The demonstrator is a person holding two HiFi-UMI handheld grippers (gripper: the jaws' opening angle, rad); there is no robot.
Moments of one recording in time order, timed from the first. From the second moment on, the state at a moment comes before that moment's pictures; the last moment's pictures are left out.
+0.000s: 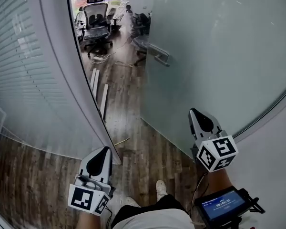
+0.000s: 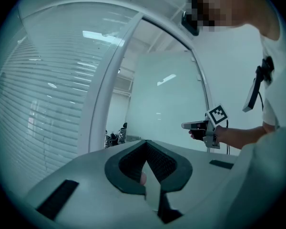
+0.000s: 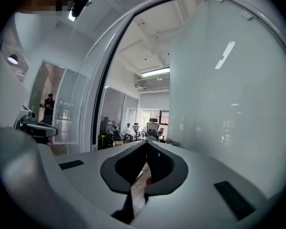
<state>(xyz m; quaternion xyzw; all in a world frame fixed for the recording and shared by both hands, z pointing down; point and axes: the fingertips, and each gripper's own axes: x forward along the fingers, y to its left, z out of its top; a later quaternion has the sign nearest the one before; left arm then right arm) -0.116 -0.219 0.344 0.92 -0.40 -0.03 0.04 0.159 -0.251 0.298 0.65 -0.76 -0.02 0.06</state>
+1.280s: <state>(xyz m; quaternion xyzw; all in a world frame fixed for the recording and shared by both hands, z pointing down) -0.033 -0.071 0.293 0.90 -0.44 -0.04 0.03 0.210 -0.049 0.271 0.61 -0.79 -0.04 0.02</state>
